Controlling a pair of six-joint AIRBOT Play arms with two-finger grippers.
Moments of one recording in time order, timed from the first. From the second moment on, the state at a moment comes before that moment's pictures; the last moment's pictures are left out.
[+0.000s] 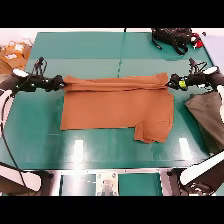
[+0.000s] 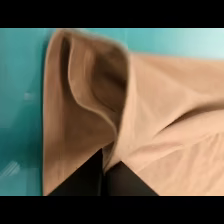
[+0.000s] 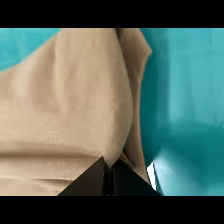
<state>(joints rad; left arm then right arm) 0.17 -1.72 1.30 0.68 -0.92 -1.08 -0.35 -1.88 1.56 -0.93 1.05 1.28</state>
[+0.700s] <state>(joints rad) 0.25 -1.72 1.40 0.74 -1.28 -1.34 -0.43 -1.82 1.61 -0.95 1.25 1.34</state>
